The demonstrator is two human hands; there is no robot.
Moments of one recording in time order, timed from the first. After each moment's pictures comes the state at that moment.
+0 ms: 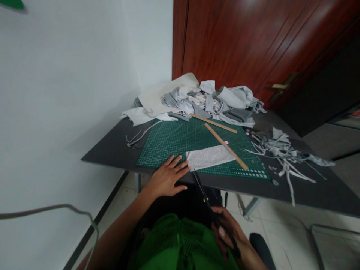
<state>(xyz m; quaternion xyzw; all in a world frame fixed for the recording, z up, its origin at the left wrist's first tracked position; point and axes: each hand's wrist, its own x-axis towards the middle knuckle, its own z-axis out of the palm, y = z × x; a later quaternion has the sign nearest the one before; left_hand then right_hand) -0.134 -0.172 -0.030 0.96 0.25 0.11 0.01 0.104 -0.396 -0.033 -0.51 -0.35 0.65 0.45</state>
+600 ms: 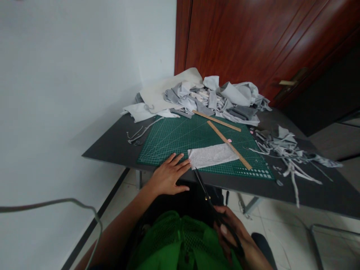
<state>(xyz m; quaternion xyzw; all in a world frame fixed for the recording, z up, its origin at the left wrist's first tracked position) -0.134 -0.172 -0.030 0.96 0.25 0.12 0.03 0.106 -0.394 -0.023 -0.53 -0.33 0.66 0.42</state>
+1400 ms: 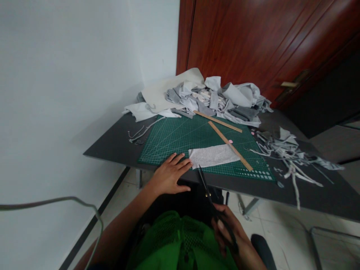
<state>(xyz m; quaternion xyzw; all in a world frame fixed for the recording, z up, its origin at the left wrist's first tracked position) -0.132 -0.173 -0.028 0.96 0.27 0.12 0.03 0.090 -0.390 -0.022 -0.55 -0.29 0.63 0.46</state>
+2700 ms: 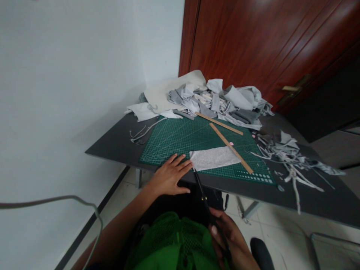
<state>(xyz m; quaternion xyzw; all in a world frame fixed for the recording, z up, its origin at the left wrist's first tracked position) -0.133 -0.174 -0.030 0.96 0.26 0.12 0.02 0.081 -0.393 -0.028 -0.56 -0.28 0.64 0.44</state>
